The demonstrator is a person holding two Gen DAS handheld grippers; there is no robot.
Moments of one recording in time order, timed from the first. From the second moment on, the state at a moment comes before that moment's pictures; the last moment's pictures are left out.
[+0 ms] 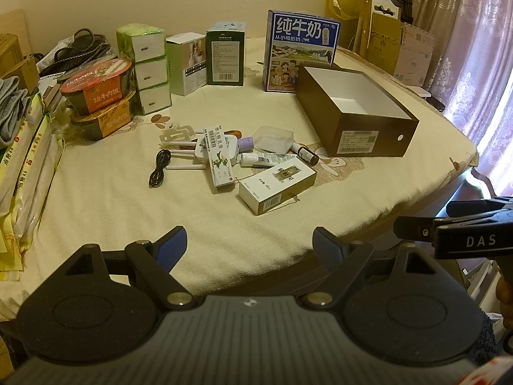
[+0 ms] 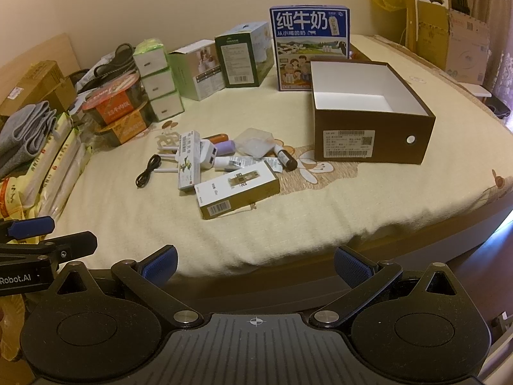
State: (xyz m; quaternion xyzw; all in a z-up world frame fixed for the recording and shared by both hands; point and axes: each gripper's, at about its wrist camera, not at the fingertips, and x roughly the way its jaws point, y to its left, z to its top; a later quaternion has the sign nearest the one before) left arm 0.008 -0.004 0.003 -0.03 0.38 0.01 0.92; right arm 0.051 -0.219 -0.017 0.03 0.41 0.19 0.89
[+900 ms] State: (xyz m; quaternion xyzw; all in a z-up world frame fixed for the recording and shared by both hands) left arm 0.026 0.003 -0.031 -0.02 0.39 0.02 0.92; right arm 0.078 -0.208 -0.042 0.05 0.42 0.19 0.89
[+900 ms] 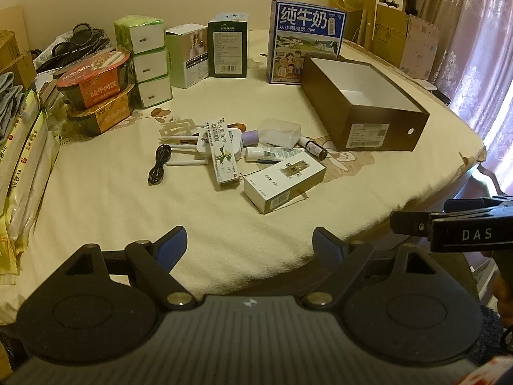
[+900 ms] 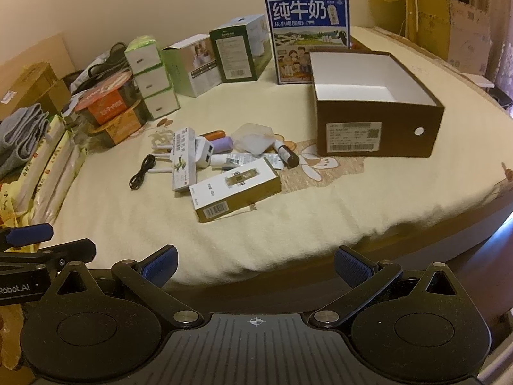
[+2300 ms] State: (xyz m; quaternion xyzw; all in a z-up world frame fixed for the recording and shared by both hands) left arm 0.146 0.104 -0.135 -0.06 0.49 0.07 0.87; right arm 0.222 -0.084 -0.169 -0.02 0.49 0.21 0.84
